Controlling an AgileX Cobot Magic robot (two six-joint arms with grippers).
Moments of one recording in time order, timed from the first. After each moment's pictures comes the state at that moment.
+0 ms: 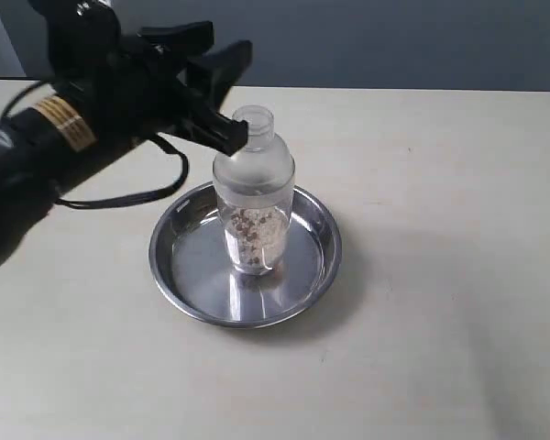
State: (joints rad) left arm -0.50 1.40 -0.63 0.03 -0.76 0.02; right arm 0.12 0.05 0.00 0.07 0.25 0.12
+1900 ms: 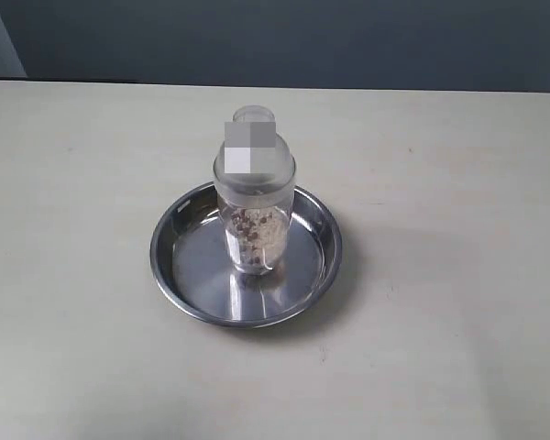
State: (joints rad) left arm -0.06 0.01 -0.05 -0.24 0.47 0.03; right arm 0.12 0.05 0.00 0.07 0.25 0.12
